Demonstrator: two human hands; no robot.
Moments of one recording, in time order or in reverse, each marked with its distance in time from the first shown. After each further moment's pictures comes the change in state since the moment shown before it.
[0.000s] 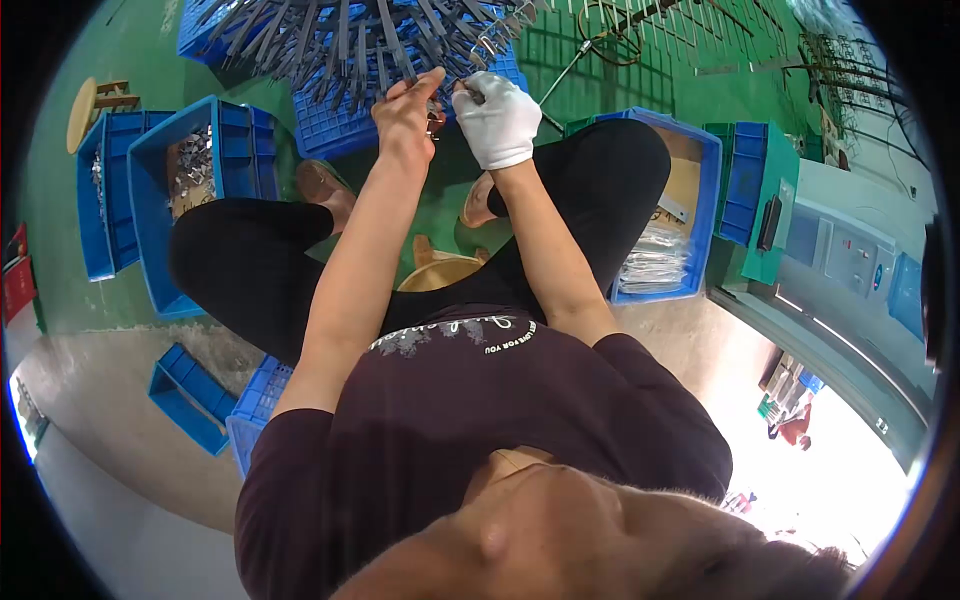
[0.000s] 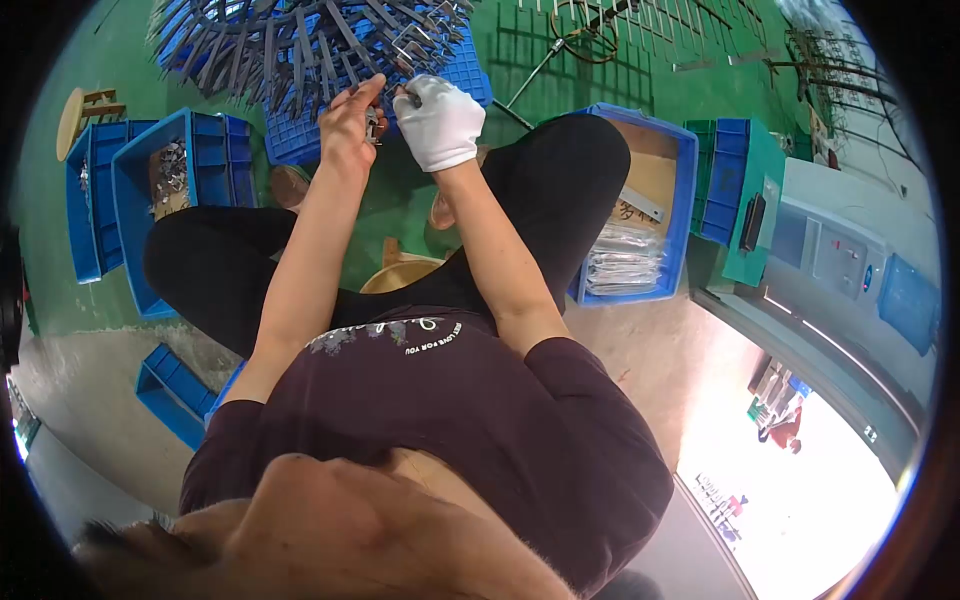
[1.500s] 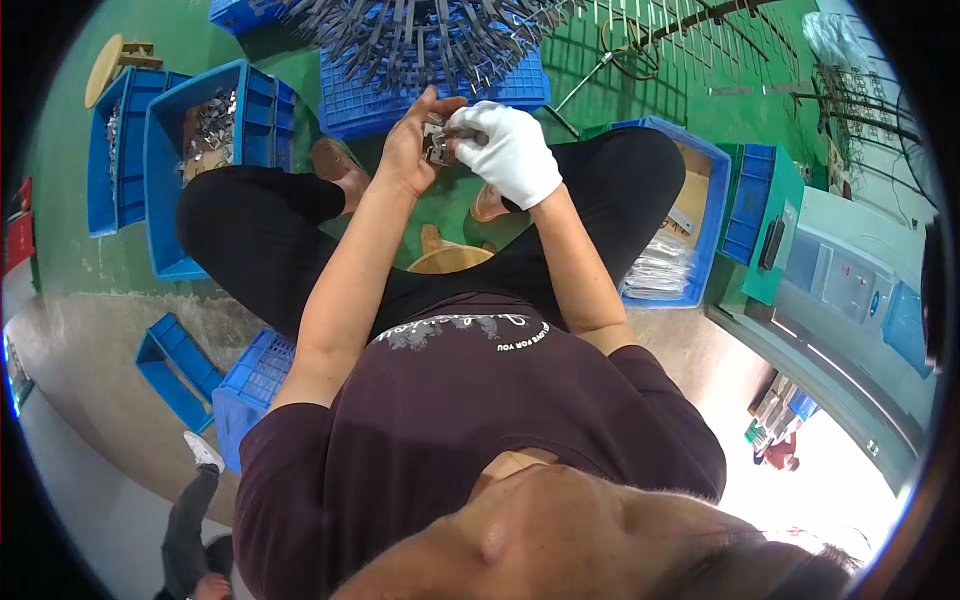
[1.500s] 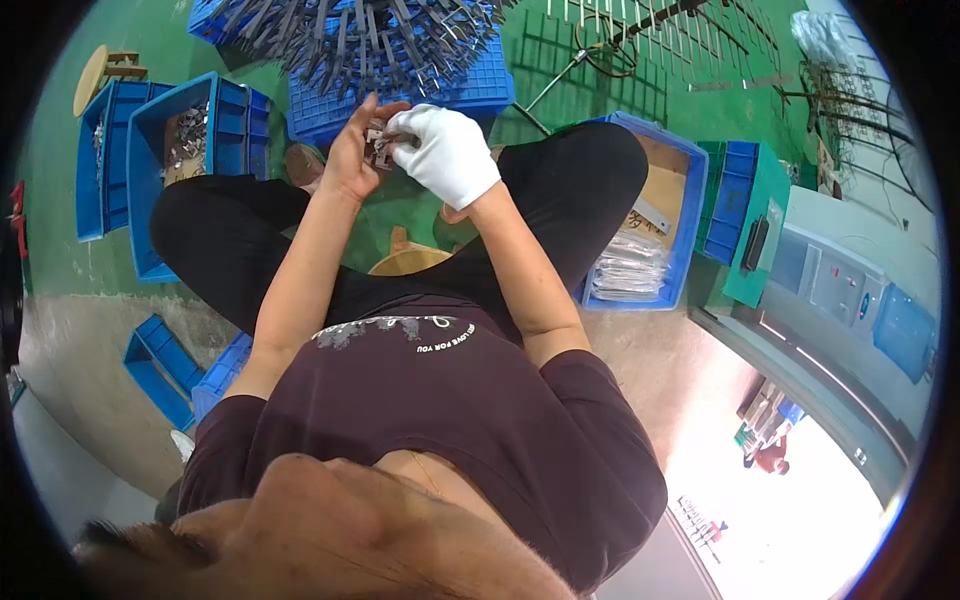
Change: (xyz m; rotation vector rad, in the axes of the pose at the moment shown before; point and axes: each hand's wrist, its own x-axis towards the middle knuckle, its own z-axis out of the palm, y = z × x) left_hand -0.020 -0.016 -0.073 -0.224 -0.402 -0.263; right_hand -0.029 -0.044 -0.048 0.261 -0.576 -0.142
